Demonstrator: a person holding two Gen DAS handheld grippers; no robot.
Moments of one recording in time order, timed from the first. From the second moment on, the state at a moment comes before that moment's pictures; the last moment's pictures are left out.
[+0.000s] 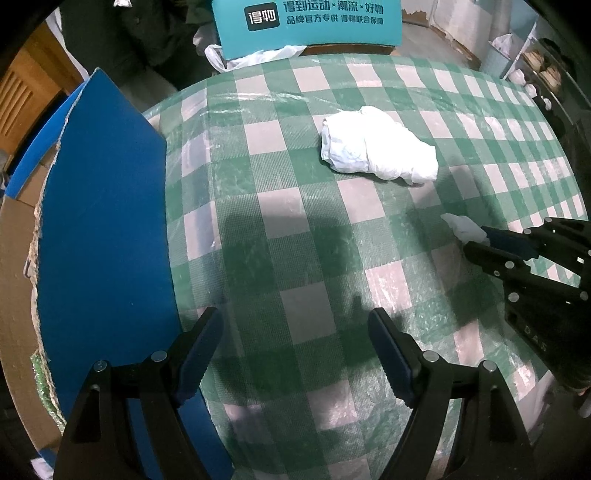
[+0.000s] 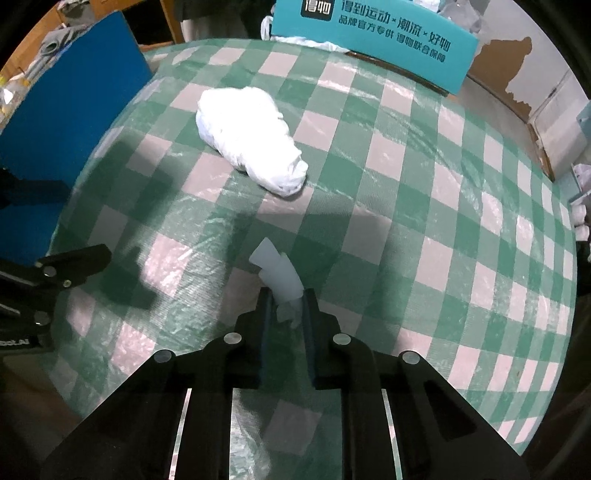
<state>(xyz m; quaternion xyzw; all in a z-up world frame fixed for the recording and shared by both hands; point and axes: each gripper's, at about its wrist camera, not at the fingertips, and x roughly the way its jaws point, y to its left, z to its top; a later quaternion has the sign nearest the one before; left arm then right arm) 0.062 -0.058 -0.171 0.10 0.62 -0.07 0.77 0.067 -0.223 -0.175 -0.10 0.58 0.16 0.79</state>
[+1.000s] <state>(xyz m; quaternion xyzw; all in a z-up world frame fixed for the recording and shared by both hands) 0.133 -0.086 -0.135 0.04 0.60 -0.04 0.80 0.087 -0.272 -0.120 0.02 0.55 0.13 0.83</state>
